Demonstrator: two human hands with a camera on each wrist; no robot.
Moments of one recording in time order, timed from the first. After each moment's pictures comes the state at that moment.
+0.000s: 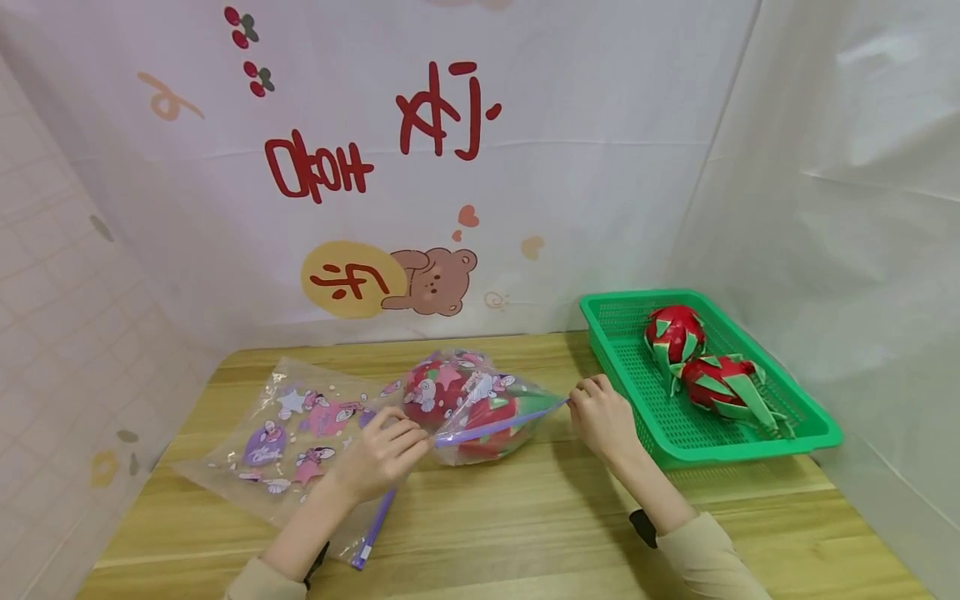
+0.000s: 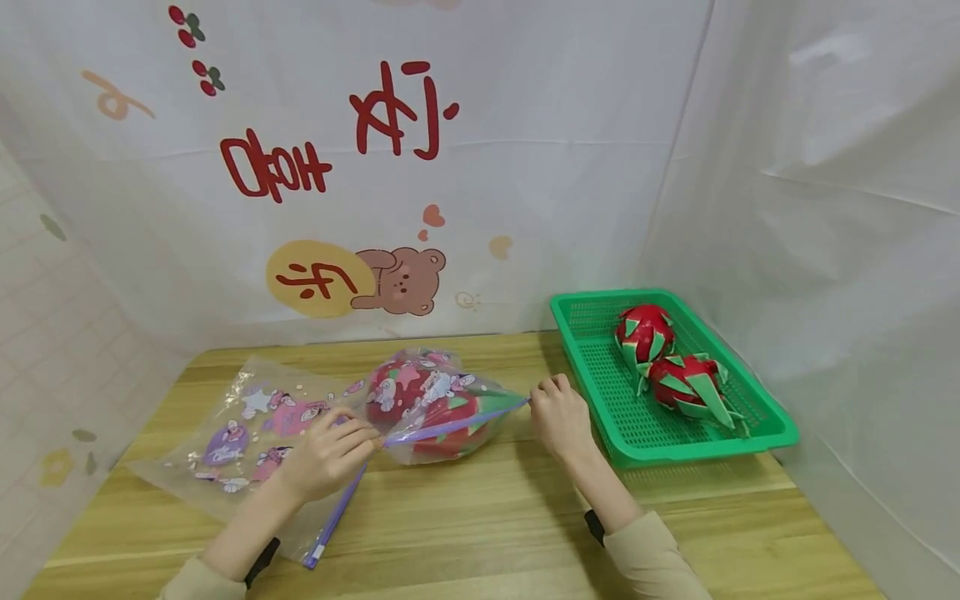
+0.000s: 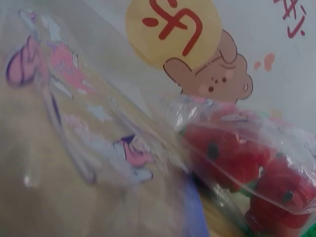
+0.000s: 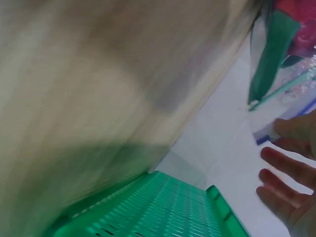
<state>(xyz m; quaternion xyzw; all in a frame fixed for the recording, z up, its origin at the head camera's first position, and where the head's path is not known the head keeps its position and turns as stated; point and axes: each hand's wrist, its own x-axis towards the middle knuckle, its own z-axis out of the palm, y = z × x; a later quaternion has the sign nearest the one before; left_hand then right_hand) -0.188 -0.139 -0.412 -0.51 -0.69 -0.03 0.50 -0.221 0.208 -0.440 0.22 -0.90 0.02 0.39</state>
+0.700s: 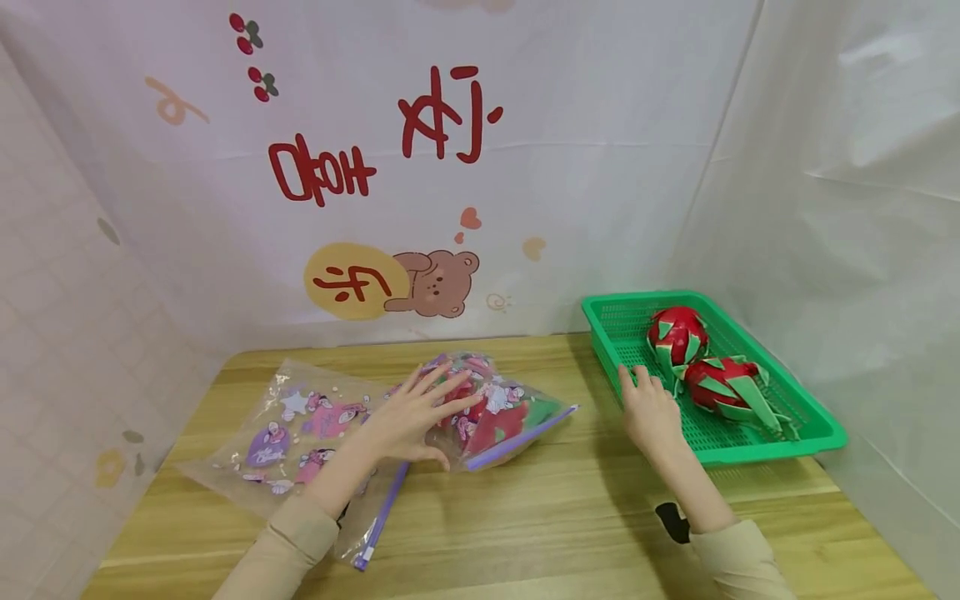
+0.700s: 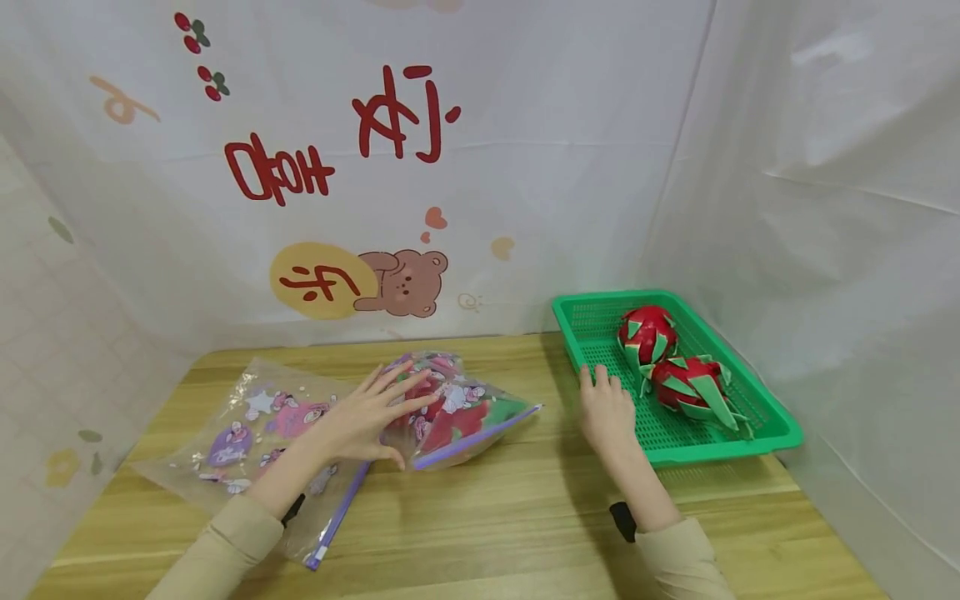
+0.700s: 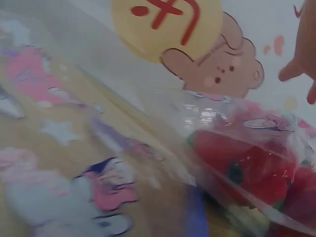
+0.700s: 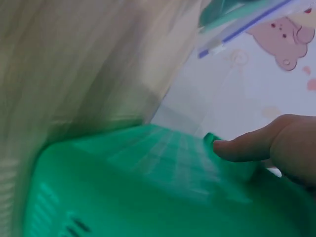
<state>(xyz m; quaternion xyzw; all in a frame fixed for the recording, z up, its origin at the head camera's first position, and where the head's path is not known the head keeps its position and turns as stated) -0.229 -0.124 -0.408 -0.47 -0.87 -0.04 0.16 -0.212 0.251 -0.416 0.08 -0.97 0.03 0.23</state>
